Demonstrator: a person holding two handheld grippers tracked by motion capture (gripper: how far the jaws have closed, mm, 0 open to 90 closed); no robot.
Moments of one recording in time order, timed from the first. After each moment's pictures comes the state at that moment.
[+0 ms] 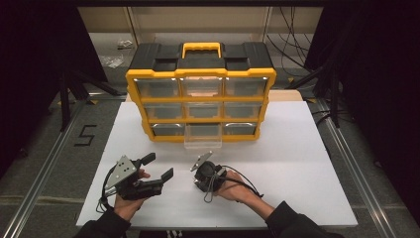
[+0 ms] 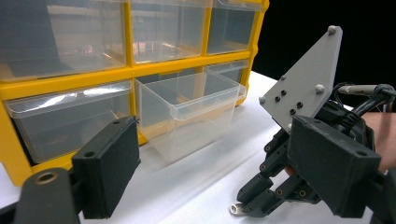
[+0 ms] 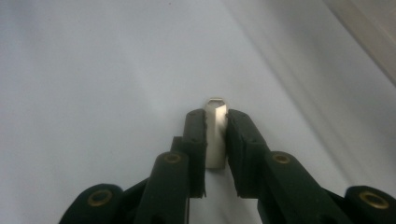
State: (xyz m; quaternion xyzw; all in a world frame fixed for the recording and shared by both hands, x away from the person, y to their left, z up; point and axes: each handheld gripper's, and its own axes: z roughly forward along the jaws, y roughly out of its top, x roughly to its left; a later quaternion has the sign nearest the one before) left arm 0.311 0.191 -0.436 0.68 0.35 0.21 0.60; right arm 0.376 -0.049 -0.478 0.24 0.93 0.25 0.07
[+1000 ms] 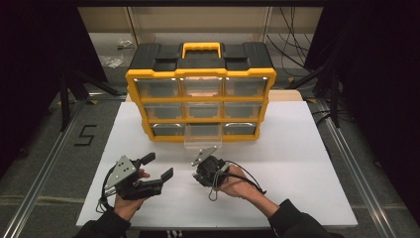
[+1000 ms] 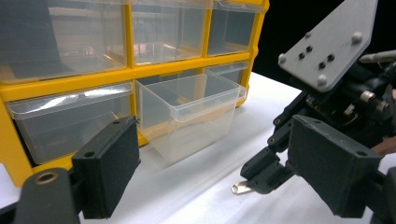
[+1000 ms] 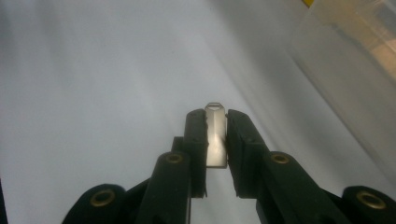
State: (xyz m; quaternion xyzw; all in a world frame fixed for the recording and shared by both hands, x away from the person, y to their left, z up) left arm 0.311 0.191 -0.436 0.68 0.35 0.21 0.60; right arm 0.375 -0.056 -0.447 0.22 0.92 0.30 0.09
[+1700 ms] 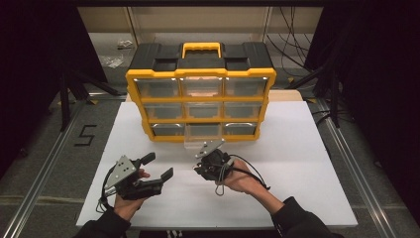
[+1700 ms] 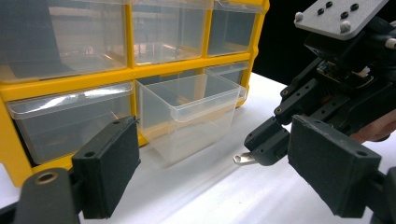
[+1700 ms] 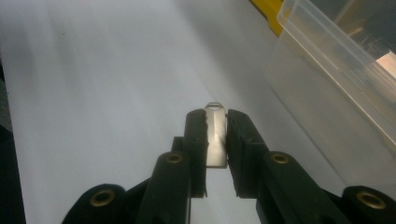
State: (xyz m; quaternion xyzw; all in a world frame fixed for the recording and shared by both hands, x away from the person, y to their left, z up) left arm 0.312 0.191 -0.436 0.68 0.36 0.21 0.60; right arm 0.378 -0.067 -0.423 0.22 0.91 0.34 0.10
